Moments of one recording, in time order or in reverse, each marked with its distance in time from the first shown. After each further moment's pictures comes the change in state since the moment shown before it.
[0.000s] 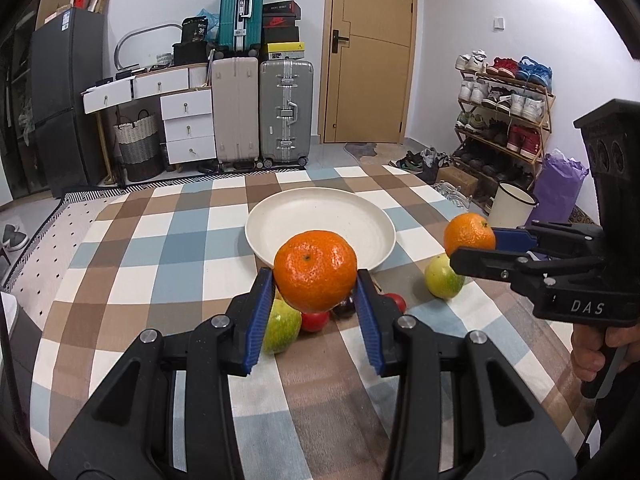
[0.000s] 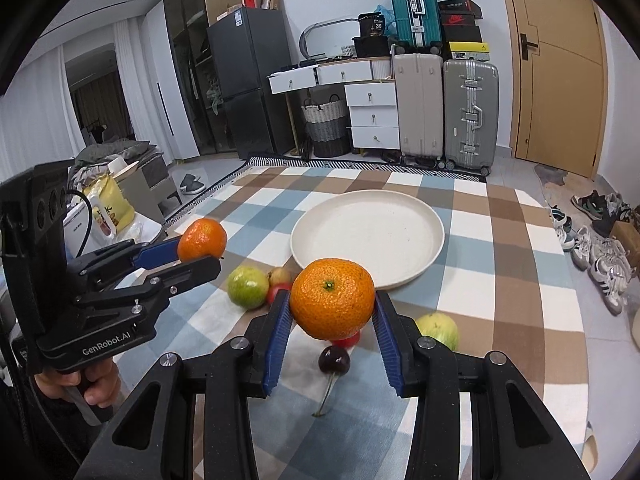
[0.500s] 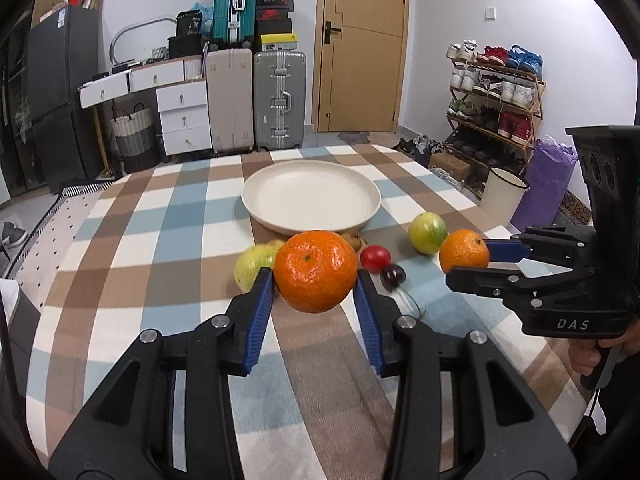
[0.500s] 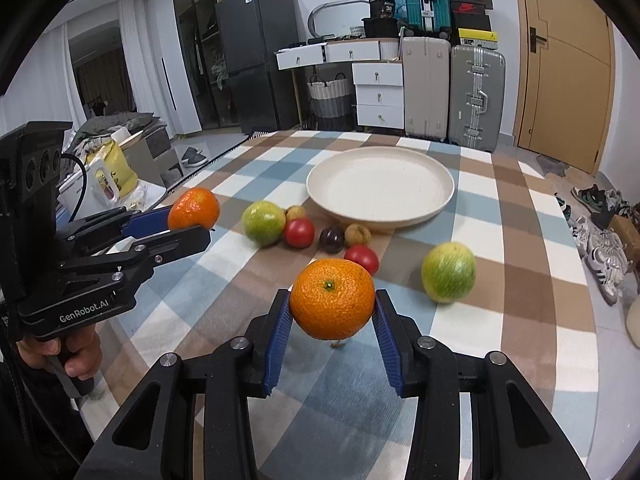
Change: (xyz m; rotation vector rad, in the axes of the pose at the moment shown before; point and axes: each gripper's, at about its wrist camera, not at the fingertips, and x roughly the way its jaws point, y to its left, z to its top) left arm -0.032 -0.007 -0.043 0.019 0.025 -0.011; right arm -0.007 0.022 -0.051 -0.039 0.073 -0.007
